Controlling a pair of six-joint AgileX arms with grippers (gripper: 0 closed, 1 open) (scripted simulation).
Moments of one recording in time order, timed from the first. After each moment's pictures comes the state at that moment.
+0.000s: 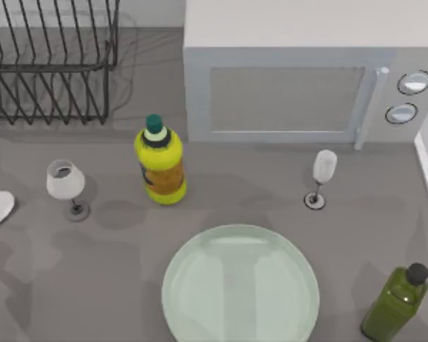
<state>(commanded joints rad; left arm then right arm) 0.26 1.50 0.94 -0.90 -0.01 0.88 0.00 0.00 0.00 0.00 0.00 0.00</state>
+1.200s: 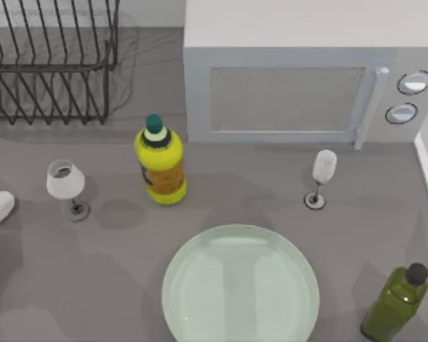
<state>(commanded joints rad) 0.32 1.83 1.04 -0.78 -0.01 1.07 0.00 0.00 0.00 0.00 0.00 0.00</state>
